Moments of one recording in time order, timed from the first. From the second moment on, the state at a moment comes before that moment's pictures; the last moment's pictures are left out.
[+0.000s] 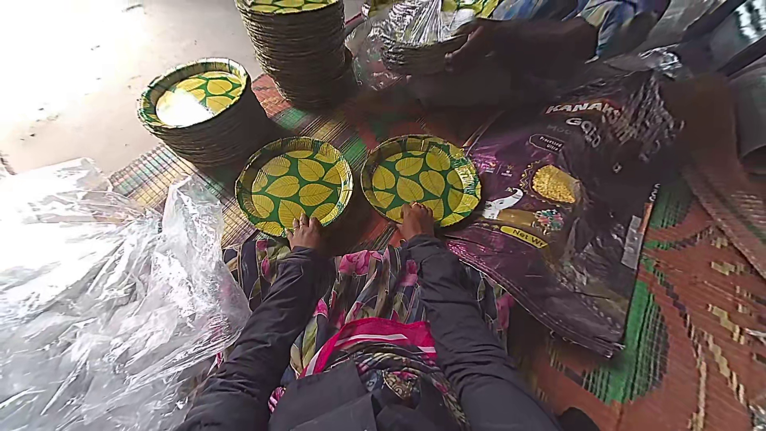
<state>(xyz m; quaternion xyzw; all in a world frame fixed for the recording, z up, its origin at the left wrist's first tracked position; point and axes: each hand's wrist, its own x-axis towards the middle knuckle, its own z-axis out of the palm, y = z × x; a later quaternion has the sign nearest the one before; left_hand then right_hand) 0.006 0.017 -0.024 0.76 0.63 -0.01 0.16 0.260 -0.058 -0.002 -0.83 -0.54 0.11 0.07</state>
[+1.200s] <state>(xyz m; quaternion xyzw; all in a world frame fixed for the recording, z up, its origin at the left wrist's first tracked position) 0.013 0.015 -0.033 0.78 0.61 -0.01 0.16 0.250 -0.063 0.007 -0.84 -0.52 0.16 0.03</state>
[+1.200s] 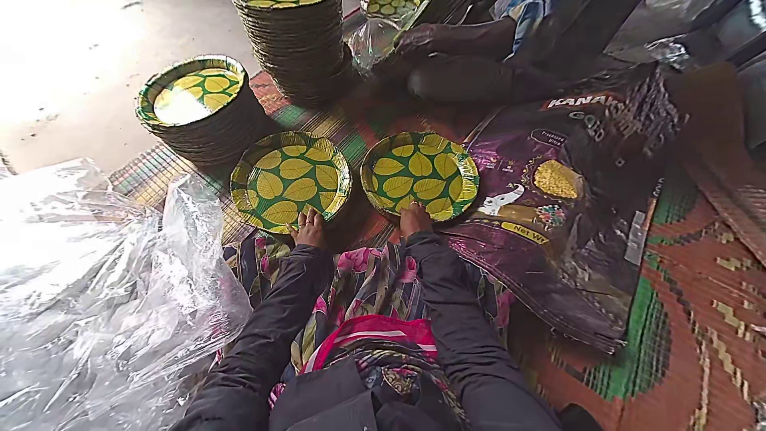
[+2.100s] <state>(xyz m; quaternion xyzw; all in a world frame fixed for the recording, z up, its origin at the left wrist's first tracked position) 0.017 -0.010 -0.023 0.83 0.40 0.36 -0.15 0.231 -0.064 -0.006 -0.67 -0.67 -0.13 0.28</state>
